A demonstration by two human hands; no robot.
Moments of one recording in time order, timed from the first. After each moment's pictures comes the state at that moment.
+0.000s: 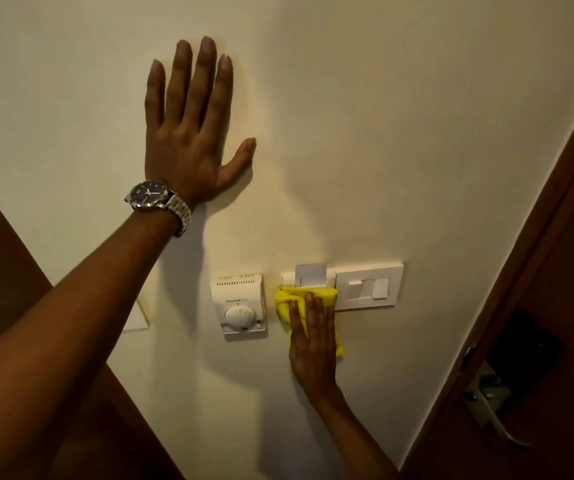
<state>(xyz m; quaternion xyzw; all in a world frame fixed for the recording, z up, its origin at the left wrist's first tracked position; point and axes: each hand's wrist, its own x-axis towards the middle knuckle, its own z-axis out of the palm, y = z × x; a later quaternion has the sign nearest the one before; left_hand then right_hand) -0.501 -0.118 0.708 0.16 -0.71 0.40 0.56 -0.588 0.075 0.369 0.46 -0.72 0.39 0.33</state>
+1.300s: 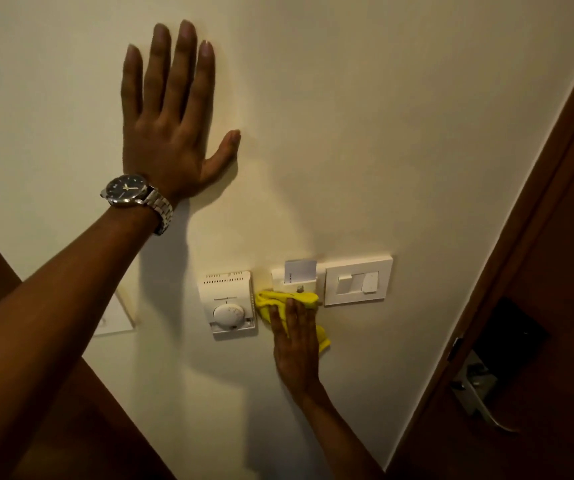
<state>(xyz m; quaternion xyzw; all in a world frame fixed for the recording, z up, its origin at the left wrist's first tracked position) -0.498 -0.118 0.708 0.15 -0.71 0.39 0.57 -0.588 0.059 0.350 0.46 -0.73 0.38 0.34</state>
